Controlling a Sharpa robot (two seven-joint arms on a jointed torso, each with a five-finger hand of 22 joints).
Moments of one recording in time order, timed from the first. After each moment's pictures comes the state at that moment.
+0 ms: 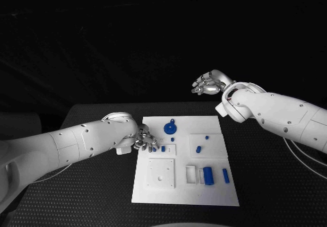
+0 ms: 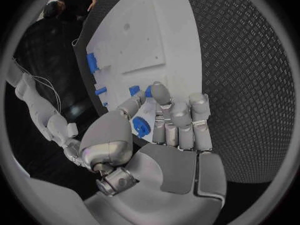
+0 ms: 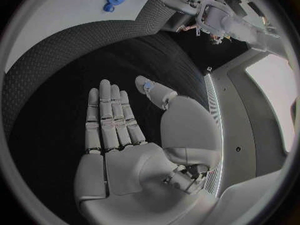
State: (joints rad) left arm 1.27 -0.45 -0.24 1.10 -1.00 0.20 -0.44; left_hand 0.67 -0.12 0.63 -0.13 0.06 1.17 0.01 0.27 0.91 1.37 -0.10 0.84 0.62 1.21 -0.19 1.48 0.66 0.11 1.01 -0.16 1.13 1.31; right arm 1.27 -0.66 0.02 1.14 -0.93 -0.38 0.01; right_hand 1.06 -0.20 0.76 -0.22 0.12 0.86 0.19 0.29 0.42 0.96 0.13 0.49 0.14 1.02 0.08 0.37 0.73 0.24 0.70 0.21 0.39 1.21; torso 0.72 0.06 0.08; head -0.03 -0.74
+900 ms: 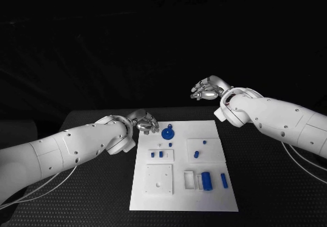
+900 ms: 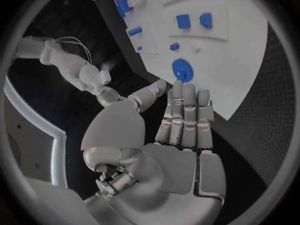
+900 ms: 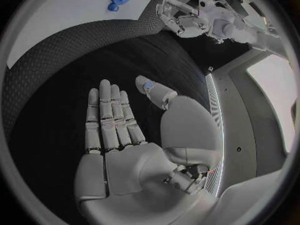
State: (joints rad) left arm 1.26 -0.53 -0.18 1.19 -0.93 -0.29 0.00; left_hand 1.14 -0.13 0.68 -0.28 0.06 0.89 0.15 0.25 0.75 1.03 0.08 0.51 0.39 0.93 -0.02 1.14 0.49 0.04 0.75 -0.08 0.87 1.23; right arm 1.26 -0.67 0.02 1.14 -0.93 -0.38 0.01; right_hand 1.06 -0.20 0.76 -0.22 0.12 0.85 0.19 0.29 0.41 0.96 0.13 0.49 0.14 1.02 0.08 0.37 0.73 0.24 0.70 0.21 0.39 1.21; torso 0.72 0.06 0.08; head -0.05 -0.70
